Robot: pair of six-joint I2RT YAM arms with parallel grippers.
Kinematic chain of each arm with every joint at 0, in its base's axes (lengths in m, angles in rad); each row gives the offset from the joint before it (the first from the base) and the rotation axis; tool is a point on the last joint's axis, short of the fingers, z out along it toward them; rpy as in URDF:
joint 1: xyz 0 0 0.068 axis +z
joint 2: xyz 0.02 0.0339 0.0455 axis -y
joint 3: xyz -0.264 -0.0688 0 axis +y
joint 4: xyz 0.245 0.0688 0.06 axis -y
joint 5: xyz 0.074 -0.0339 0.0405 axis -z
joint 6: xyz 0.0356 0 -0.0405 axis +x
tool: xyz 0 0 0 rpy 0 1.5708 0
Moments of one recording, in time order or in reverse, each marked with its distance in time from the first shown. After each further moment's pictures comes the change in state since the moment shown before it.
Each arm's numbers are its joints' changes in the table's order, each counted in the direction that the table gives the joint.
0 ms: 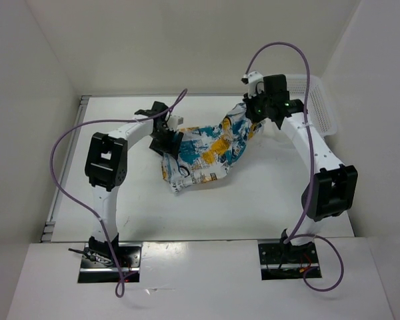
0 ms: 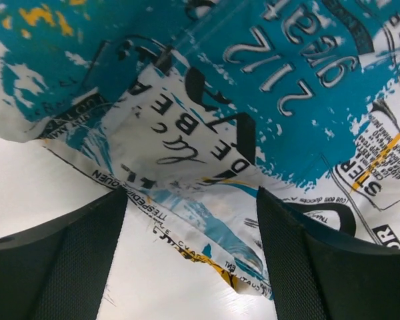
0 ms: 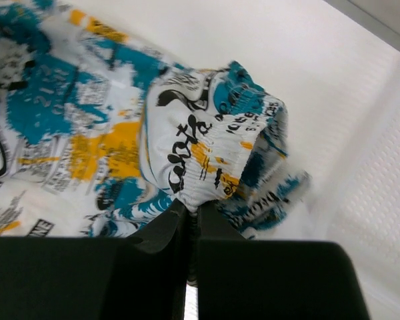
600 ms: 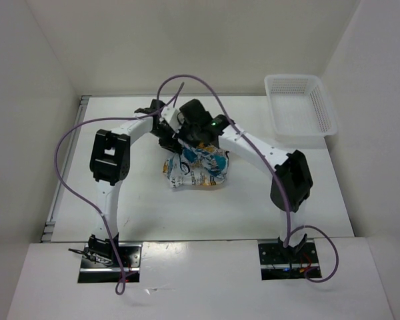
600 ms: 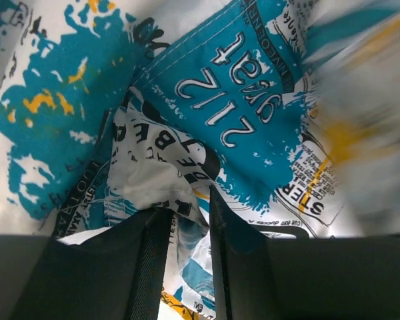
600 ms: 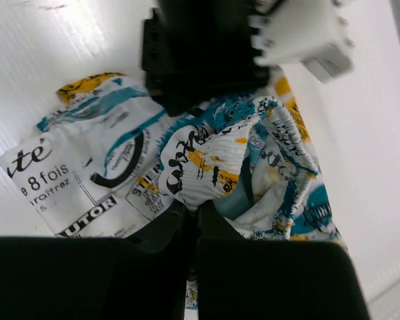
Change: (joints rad) left arm 0.031 -0.122 -0.117 0.049 0.278 -0.002; right arm 0.532 -0.234 -0.152 -0.006 0.185 -0.190
